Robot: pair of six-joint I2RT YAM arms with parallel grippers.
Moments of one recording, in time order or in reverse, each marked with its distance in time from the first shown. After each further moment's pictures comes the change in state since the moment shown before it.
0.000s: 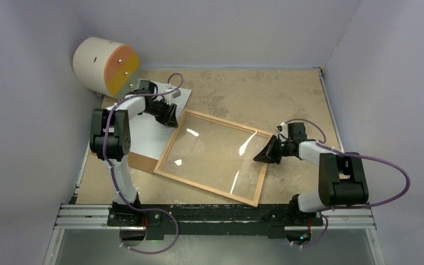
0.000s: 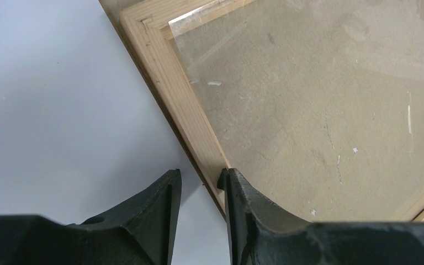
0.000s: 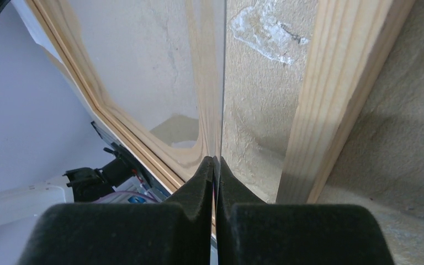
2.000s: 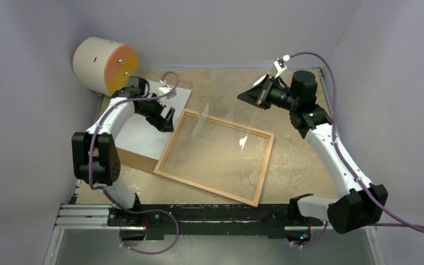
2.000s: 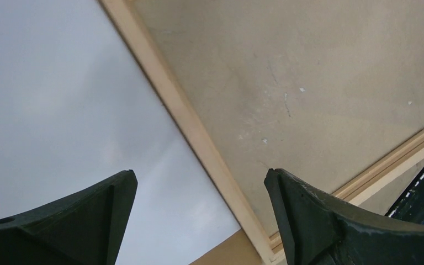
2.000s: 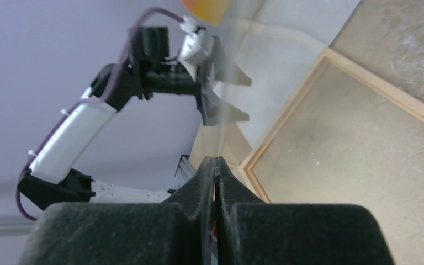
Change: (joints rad) left arm 0.045 -0.353 -0.045 -0.244 -0.047 0.101; right arm 0.244 -0.196 0.603 0.115 0.052 0.270
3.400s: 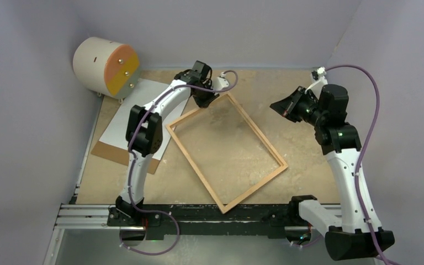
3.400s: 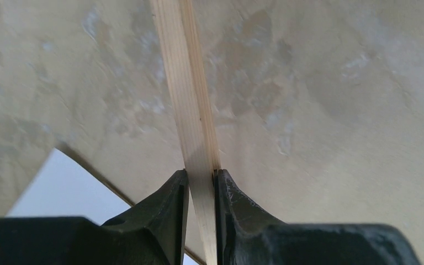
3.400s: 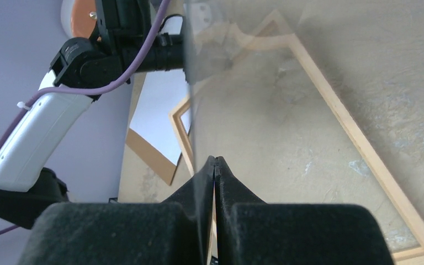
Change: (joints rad) left arm -0.446 0.569 0.637 0.025 -0.388 0.025; right arm -0.189 -0.248 0.045 -0.457 0.241 -0.252
